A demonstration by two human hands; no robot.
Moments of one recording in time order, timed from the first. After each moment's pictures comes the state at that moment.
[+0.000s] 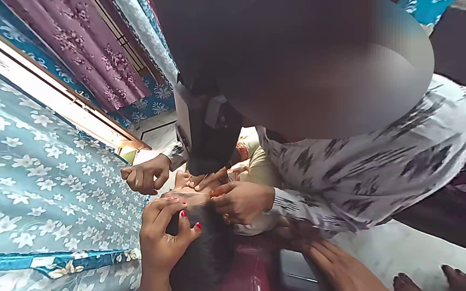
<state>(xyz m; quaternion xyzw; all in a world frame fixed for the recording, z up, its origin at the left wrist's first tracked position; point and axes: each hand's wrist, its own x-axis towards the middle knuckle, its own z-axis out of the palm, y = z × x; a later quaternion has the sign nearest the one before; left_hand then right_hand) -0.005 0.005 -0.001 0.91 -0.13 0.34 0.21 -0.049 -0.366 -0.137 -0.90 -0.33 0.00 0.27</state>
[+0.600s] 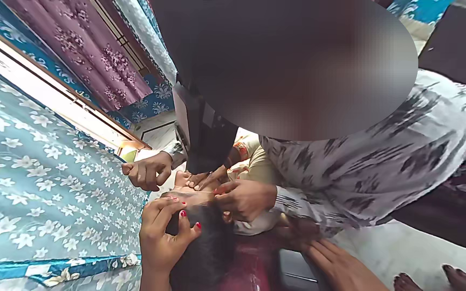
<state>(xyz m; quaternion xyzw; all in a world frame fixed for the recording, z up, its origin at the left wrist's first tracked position) -0.004 0.002 -0.001 0.91 -0.12 0.34 0.20 -0.047 -0.367 -0.139 -0.90 -0.33 0.00 0.28</state>
